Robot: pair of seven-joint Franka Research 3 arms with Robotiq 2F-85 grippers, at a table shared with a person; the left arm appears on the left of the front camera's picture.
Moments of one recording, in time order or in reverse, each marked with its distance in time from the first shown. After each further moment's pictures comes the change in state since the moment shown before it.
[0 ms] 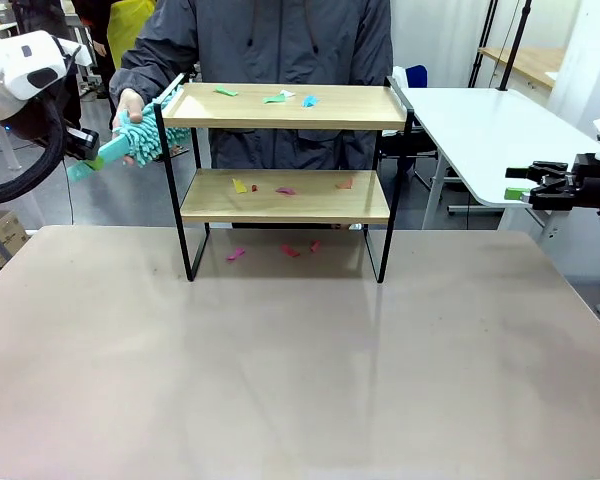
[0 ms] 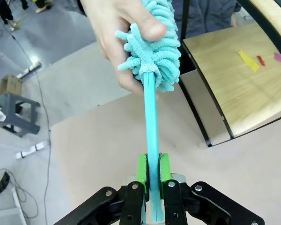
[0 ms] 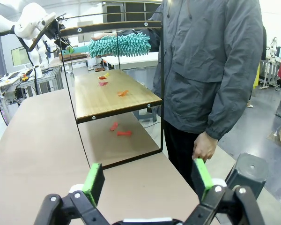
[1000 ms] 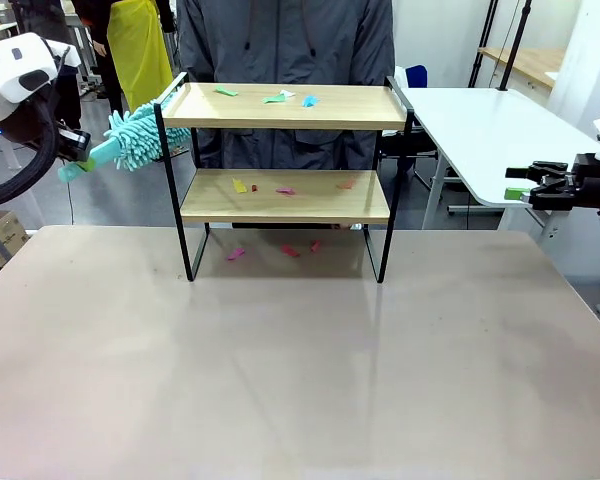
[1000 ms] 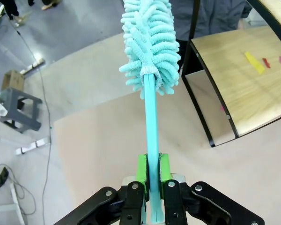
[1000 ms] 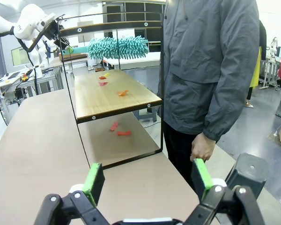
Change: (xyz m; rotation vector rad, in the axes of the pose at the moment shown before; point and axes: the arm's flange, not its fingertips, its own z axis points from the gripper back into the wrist) left arm -0.008 0.005 0.003 0.015 -0.012 0.030; right arm 0.000 0.000 0.000 0.000 0.000 0.000
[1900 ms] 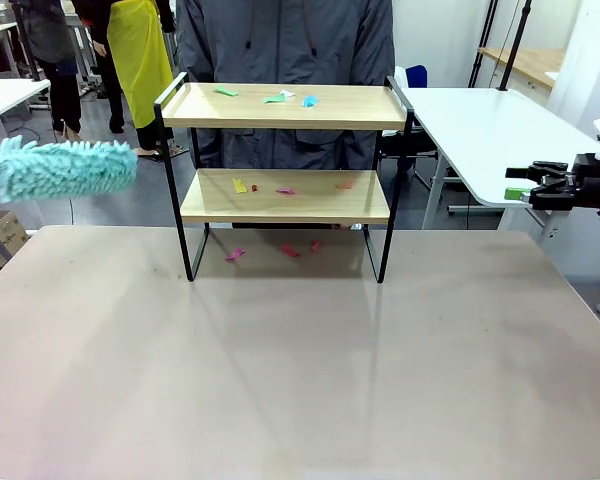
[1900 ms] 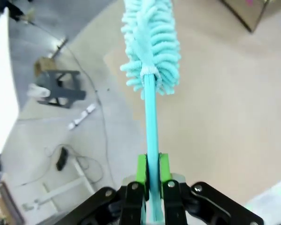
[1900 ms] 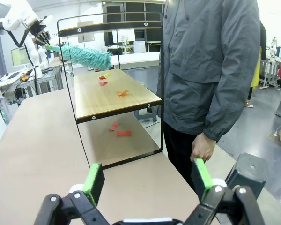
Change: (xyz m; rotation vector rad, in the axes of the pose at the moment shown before) left arm -0.071 0.074 0.123 0.142 0.287 -0.372; right arm 0.000 0.000 0.000 0.000 0.000 0.000
